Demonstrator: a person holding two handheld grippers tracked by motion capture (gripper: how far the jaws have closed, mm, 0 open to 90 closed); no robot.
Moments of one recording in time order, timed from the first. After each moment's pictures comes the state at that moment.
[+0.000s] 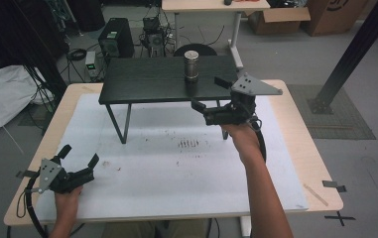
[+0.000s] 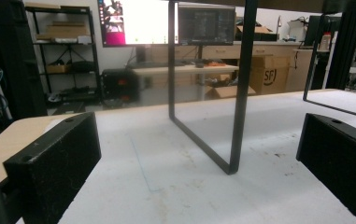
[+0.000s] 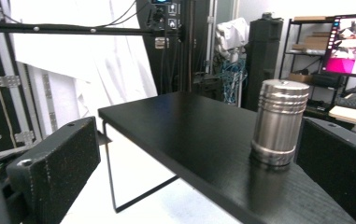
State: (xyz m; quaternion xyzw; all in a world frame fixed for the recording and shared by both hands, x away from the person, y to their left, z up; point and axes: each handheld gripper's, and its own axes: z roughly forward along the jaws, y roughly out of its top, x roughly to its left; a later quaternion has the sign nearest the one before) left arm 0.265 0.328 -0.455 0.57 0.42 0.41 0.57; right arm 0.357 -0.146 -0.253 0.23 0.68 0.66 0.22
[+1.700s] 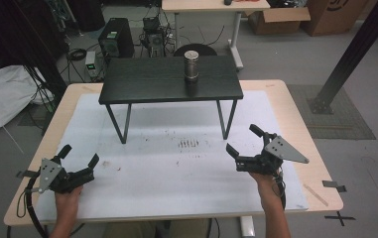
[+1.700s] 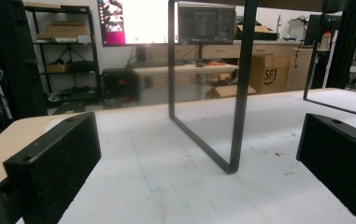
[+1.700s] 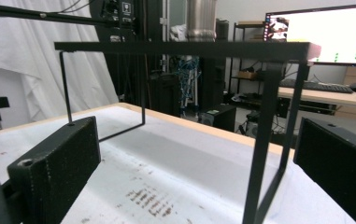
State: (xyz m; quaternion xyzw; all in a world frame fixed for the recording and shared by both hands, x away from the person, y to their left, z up) left arm 0.265 0.328 -0.454 0.57 0.42 0.41 0.57; right arm 0.299 -0.229 -0.381 0.29 0.64 0.65 0.30
